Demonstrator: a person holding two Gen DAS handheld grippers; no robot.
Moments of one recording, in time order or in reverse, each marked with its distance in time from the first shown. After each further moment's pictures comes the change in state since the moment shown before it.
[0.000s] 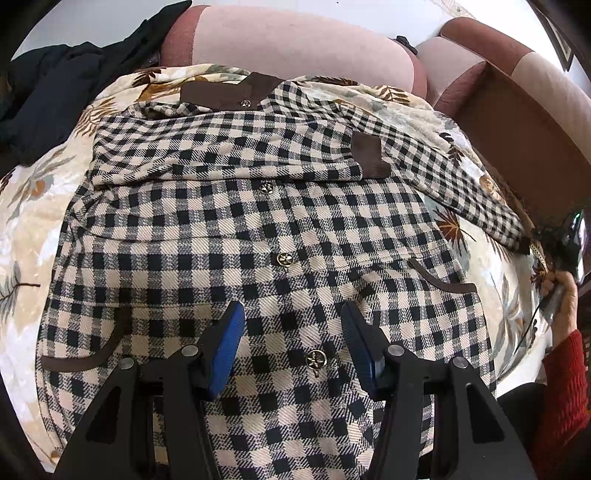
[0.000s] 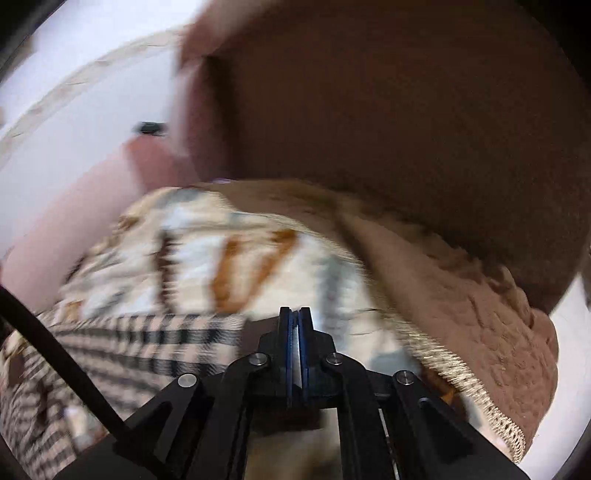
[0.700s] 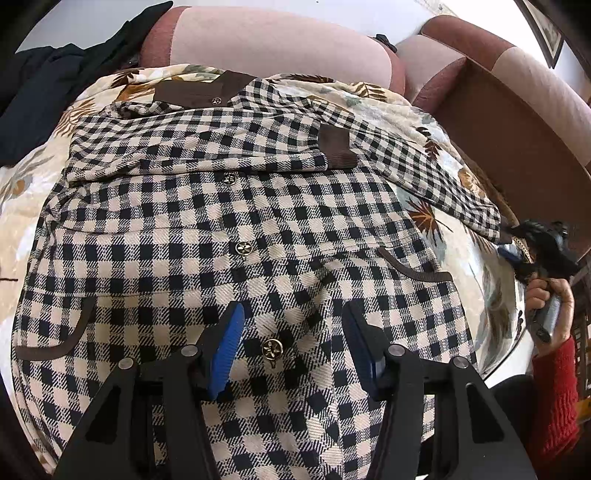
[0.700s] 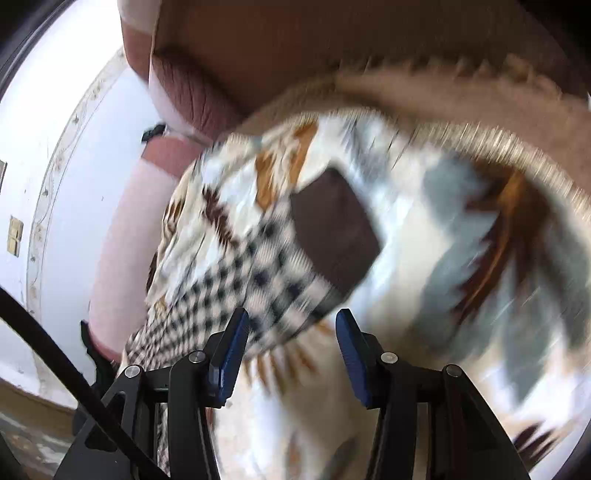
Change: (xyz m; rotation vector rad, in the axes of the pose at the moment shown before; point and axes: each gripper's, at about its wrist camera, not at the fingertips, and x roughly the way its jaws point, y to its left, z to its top) left arm 0.001 -0.021 -0.012 0.023 -0.014 -0.066; right arm -0.008 0.009 -0.070 0.355 0.284 0.362
